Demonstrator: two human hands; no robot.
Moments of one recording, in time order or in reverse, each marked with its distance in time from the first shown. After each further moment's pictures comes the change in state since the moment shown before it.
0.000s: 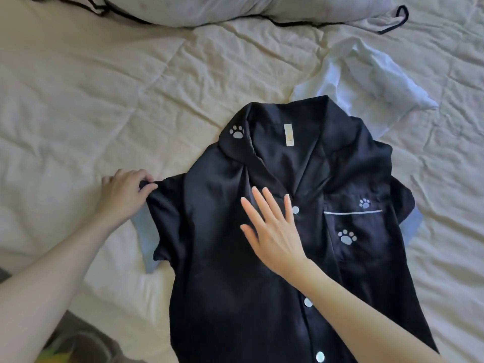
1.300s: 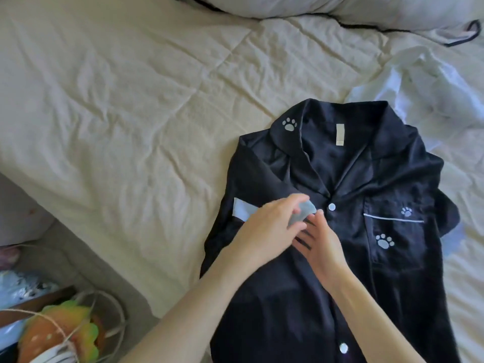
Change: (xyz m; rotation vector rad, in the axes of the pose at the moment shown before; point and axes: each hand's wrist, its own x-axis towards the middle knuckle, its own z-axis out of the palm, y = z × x) left_hand -0.120 0.138 -0.007 -0.615 -0.290 0.296; right_hand -0.020 -0.031 -0.013 1.541 -0.110 1.008
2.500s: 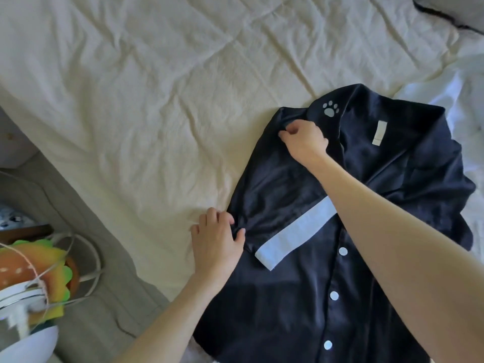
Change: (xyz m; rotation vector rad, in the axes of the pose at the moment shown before) left_hand -0.059 -0.108 0.050 0.310 0.376 -0.604; right_hand 0.112 -0.081 0.121 -1.352 0.068 -0.479
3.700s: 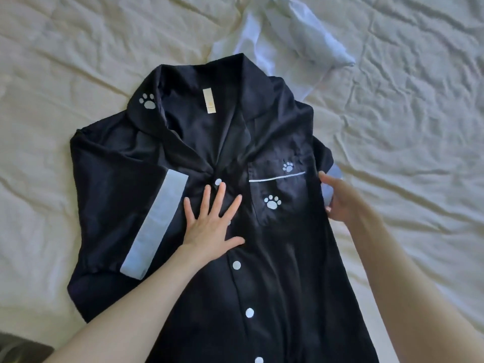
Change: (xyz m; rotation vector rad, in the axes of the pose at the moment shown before) left_hand 0.003 0.155 0.089 0.542 -0.455 0.746; right_hand -0.141 0.321 -0.104 1.297 0.120 0.958
